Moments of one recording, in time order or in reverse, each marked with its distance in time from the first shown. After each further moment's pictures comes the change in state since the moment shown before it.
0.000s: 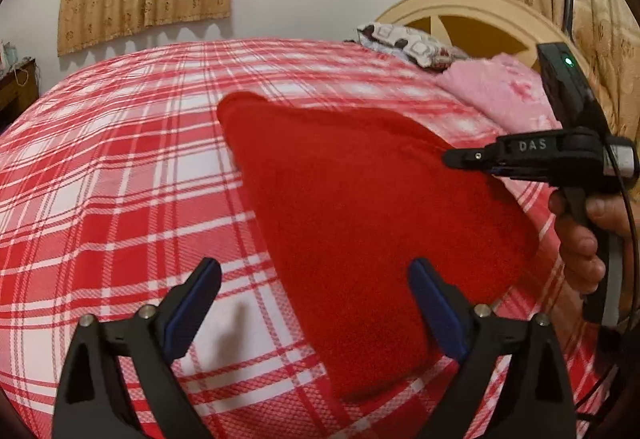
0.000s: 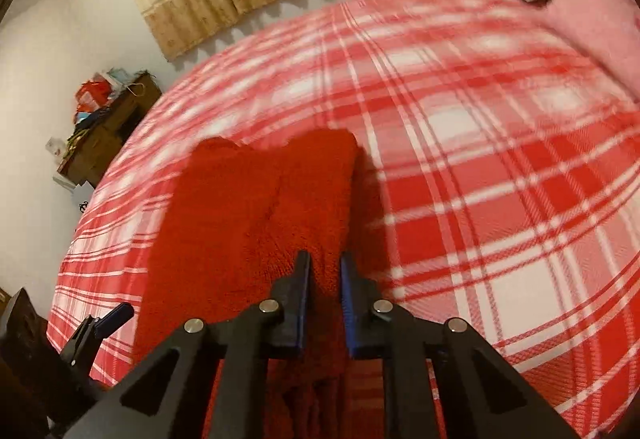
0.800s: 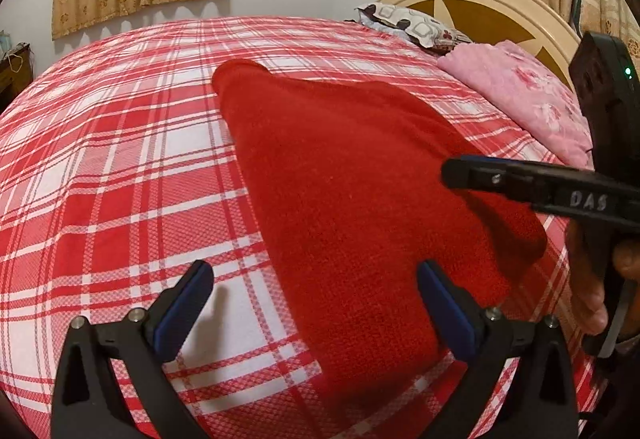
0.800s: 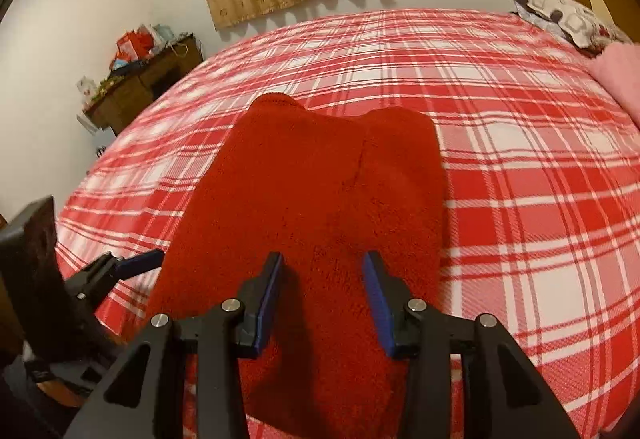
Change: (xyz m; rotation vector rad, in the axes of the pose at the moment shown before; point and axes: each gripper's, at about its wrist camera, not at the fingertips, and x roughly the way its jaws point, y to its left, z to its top) left arm 0.010 -0.002 -0.005 -0.018 0.075 -0.026; right arm -0.015 0.038 -0.035 -0.222 -0.020 0.052
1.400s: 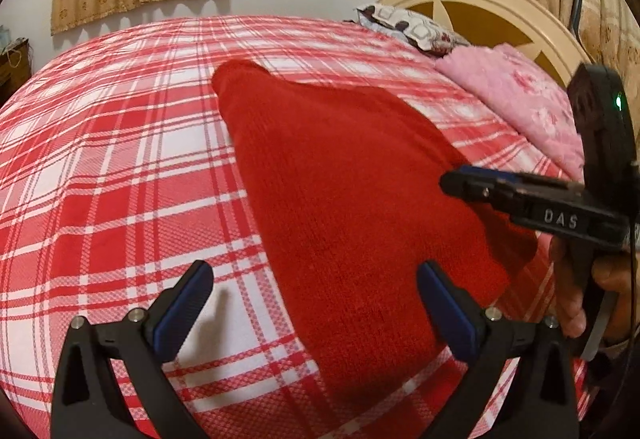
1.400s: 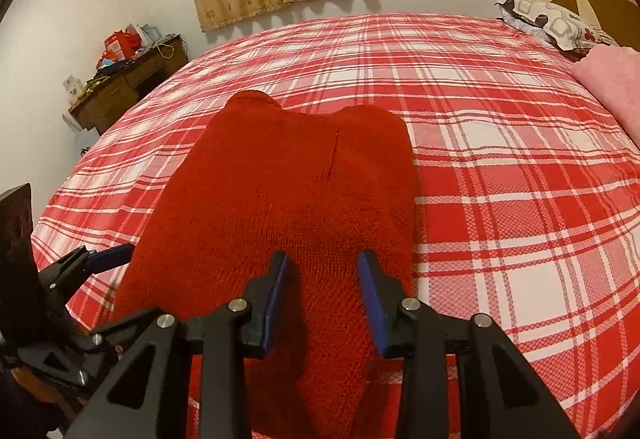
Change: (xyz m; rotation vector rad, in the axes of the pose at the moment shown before) left arm -0.005 0.000 0.003 -0.022 -0.001 -0.019; right arm 0.005 -0.008 -0.002 -0.020 -0.018 -0.065
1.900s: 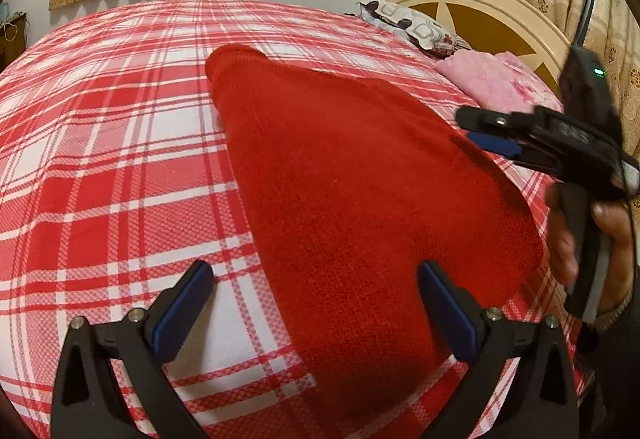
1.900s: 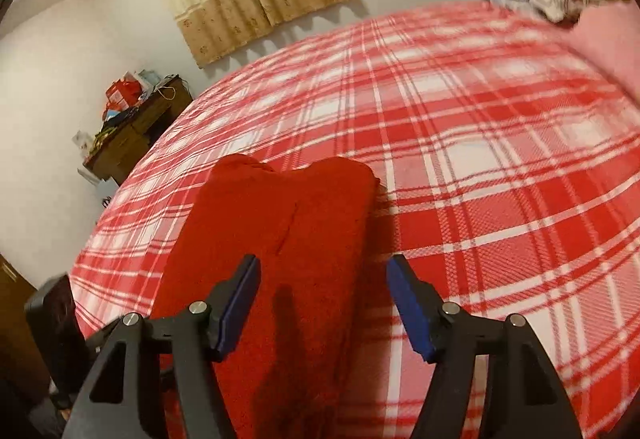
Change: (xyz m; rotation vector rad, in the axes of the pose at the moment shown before) left arm 0.016 0.007 0.005 -0.058 0.045 -0.063; right arm 0.011 -0.053 0.044 0.178 -0.022 0.118
